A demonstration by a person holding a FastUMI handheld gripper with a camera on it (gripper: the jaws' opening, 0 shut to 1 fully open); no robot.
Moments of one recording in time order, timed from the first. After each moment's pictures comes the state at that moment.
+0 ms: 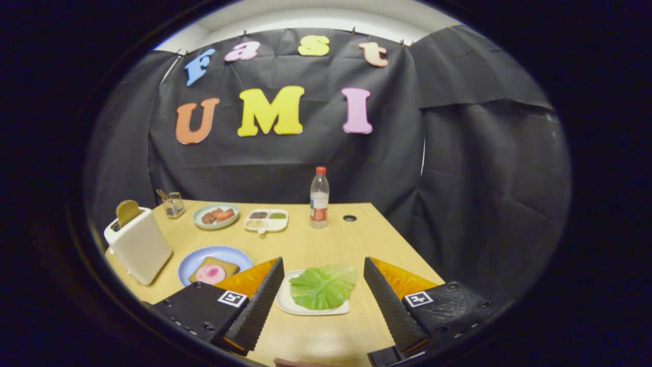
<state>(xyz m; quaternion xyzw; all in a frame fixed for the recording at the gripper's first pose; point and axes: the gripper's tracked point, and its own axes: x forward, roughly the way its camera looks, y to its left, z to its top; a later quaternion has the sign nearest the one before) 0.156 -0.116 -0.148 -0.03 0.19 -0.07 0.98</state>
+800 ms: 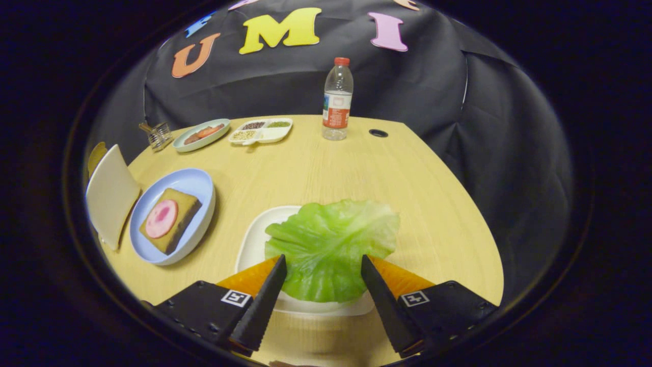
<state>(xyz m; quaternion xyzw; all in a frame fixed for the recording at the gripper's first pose) 0.219 -0.127 -0.293 -0.05 0.39 -0.02 0.92</state>
